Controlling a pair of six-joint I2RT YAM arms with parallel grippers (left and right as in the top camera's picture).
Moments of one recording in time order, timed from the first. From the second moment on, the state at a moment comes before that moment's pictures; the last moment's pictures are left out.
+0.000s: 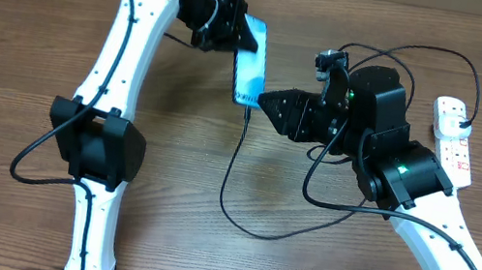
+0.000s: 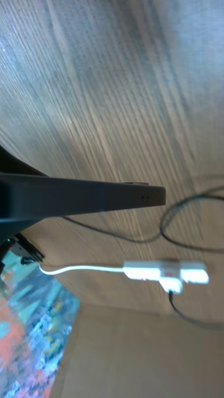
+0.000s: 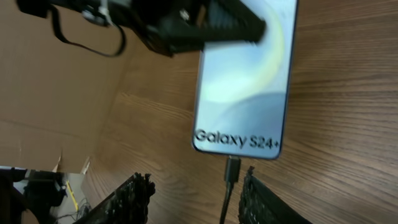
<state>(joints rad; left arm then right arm) -0.21 2.30 2.43 -1.43 0.76 -0.26 0.45 1.33 1.17 -0.43 -0.47 0.54</state>
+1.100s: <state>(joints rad) -0.23 2.30 1.80 -0.97 0.64 -0.35 0.45 1.33 1.17 -0.46 -0.46 0.54</state>
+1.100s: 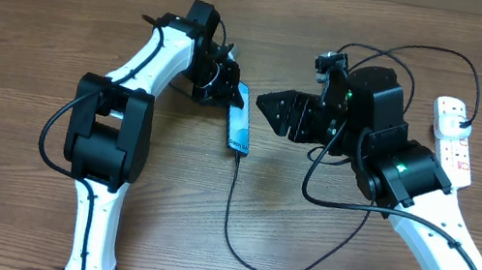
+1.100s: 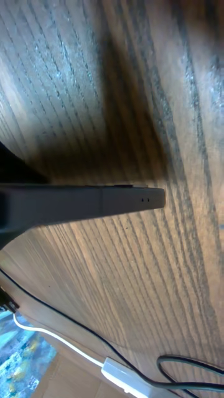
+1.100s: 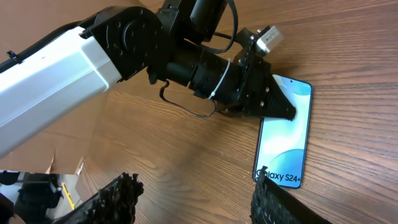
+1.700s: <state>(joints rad) -0.23 2.30 1.80 -0.96 0.59 -0.35 0.45 1.33 1.17 -0.46 -0.44 0.55</state>
